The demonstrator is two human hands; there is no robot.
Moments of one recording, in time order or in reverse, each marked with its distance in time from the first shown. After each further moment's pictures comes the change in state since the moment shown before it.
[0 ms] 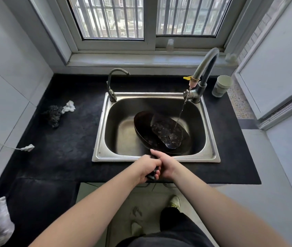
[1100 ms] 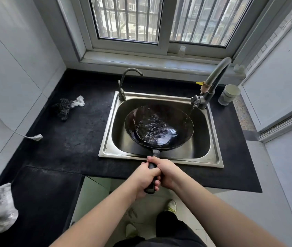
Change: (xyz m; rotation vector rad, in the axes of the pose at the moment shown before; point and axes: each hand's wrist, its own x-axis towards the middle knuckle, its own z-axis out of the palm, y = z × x) left_hand -0.041 -0.035 -0.023 -0.169 -0.096 0.168; right_hand -0.015 0.027 0.034 -0.187 0.112 -0.200
